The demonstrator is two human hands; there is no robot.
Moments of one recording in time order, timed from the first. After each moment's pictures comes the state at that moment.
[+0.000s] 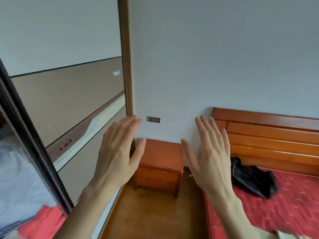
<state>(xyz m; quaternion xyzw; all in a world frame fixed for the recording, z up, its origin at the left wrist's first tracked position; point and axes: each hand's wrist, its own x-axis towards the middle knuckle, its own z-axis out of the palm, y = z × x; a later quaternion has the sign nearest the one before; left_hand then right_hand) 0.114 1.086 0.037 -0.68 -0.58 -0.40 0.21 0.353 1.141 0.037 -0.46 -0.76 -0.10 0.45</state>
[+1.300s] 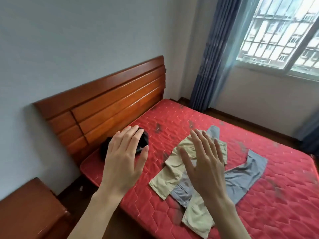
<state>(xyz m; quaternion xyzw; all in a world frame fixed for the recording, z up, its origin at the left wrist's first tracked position) 0.480 1.420 -0.072 -0.91 -0.18 -0.35 -0.09 0.622 1.227 -0.069 -0.86 -0.36 -0.22 0.27</state>
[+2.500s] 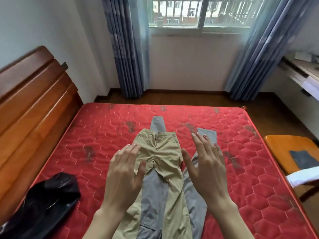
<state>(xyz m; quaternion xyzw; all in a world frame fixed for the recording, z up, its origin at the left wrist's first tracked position) 0.954 1.381 -0.177 -0.96 0.02 -0.19 -0.23 0.998 1.142 -0.156 -0.95 -0.09 -0.17 0.23</state>
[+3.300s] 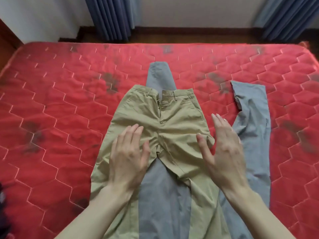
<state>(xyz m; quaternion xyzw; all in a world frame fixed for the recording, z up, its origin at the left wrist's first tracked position) 1.214 1.433 -0.603 -0.97 -0.01 -0.09 -0.22 1.232 1.194 -0.577 -0.97 0.01 -0.07 0.25</state>
